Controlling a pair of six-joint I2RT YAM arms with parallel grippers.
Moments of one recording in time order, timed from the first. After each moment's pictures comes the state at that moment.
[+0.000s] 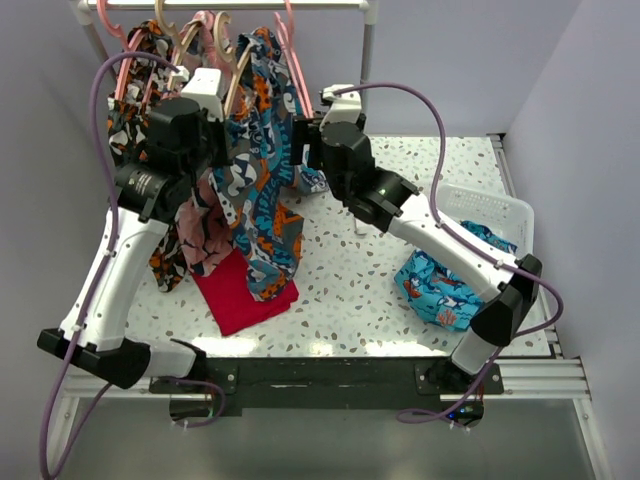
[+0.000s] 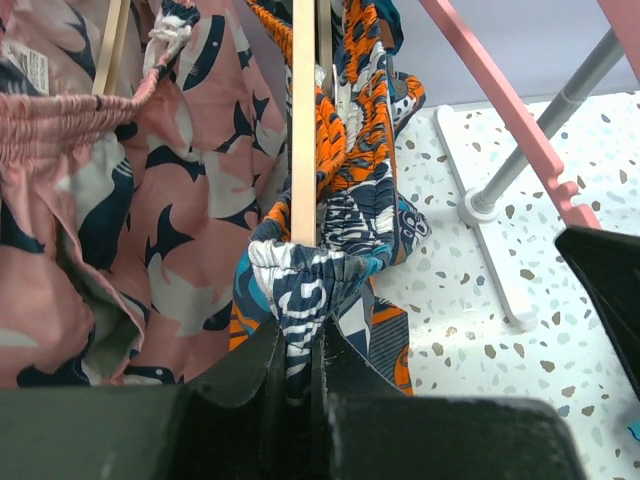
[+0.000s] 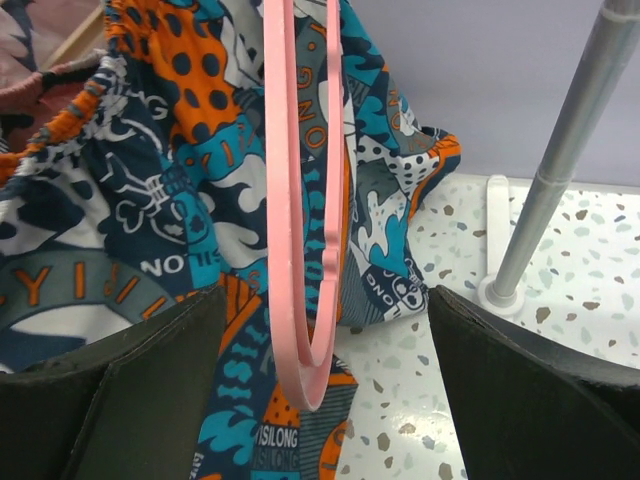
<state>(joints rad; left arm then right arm) -0.38 1.33 1.75 -0.76 -0.23 -0.11 0.86 1.68 1.77 -0.25 0.61 0.27</state>
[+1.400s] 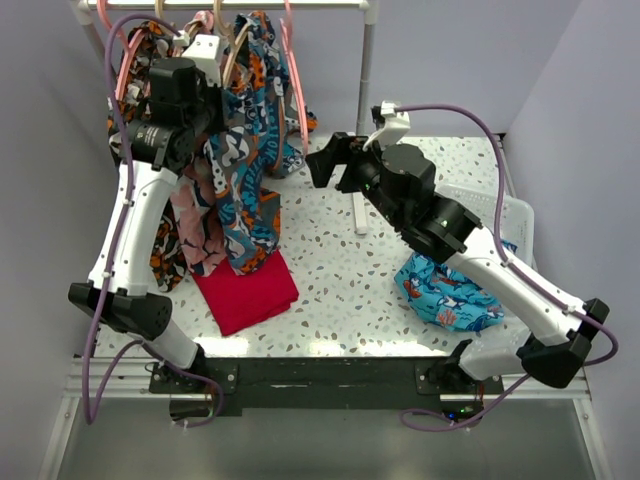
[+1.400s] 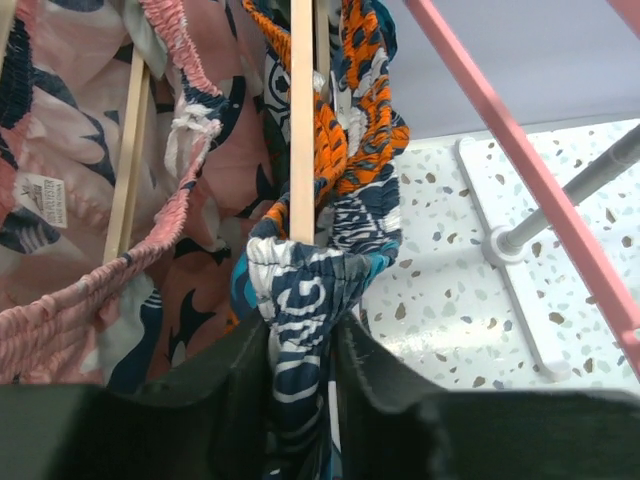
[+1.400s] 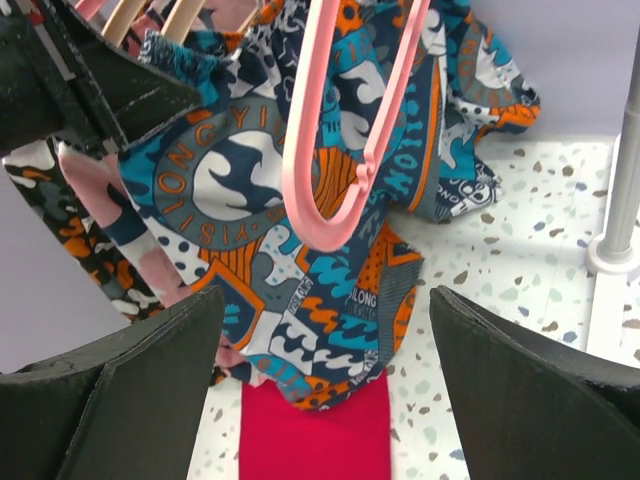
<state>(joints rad) -0.24 1.61 2.04 -0.79 -0.10 -0.04 0.86 1.34 1.53 -0.27 0.37 0.48</state>
